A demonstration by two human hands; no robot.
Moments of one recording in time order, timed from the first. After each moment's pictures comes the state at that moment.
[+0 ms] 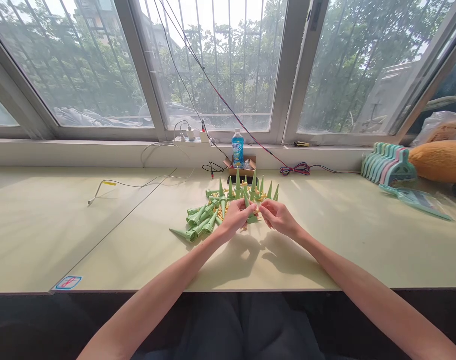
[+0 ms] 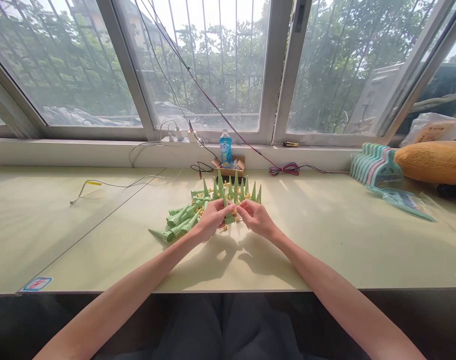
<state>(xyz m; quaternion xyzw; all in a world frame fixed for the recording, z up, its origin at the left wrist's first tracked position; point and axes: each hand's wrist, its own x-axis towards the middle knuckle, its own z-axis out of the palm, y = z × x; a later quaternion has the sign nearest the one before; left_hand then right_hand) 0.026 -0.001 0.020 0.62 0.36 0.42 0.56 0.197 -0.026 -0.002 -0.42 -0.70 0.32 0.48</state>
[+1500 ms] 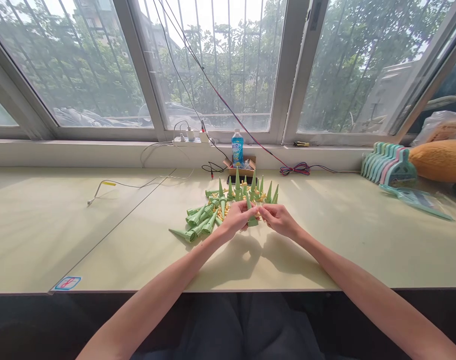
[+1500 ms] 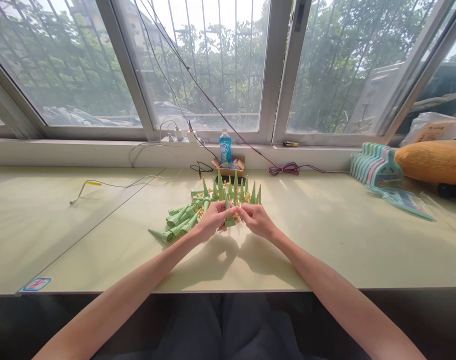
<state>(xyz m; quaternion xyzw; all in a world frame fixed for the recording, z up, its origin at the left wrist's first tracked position) 0.025 -0.003 0.020 0.63 0.35 0.38 0.58 0.197 -0.026 -0.001 -0.45 -0.73 0.26 0.44</state>
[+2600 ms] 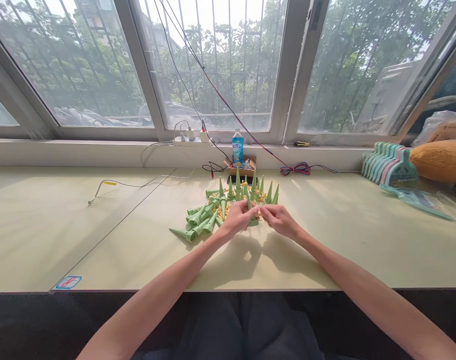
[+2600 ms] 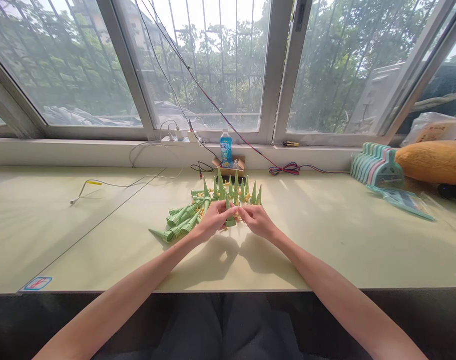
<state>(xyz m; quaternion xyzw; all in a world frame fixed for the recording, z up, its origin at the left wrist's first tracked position) 0.025 -0.004 0.020 0.66 0.35 0.39 0.54 0.197 -0.026 -0.001 -0.44 -0.75 0.25 0.43</state>
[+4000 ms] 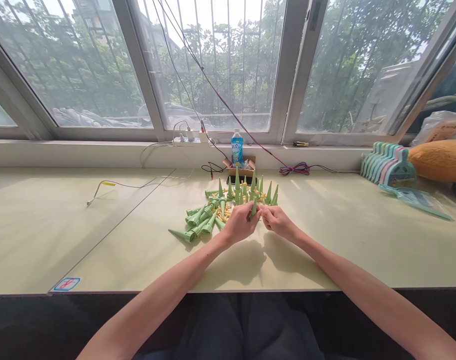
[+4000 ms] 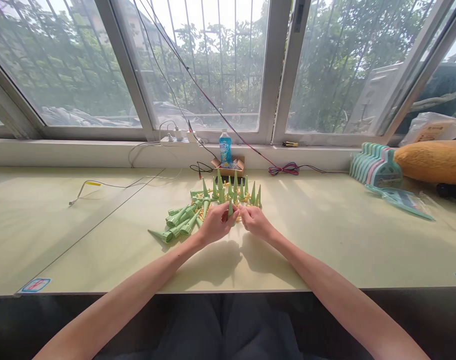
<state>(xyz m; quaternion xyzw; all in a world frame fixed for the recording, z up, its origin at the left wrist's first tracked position) 0.026 -0.001 0.004 0.84 0.27 0.44 0.16 0.195 -0.016 -0.021 -0.42 -0.69 0.36 0.47</state>
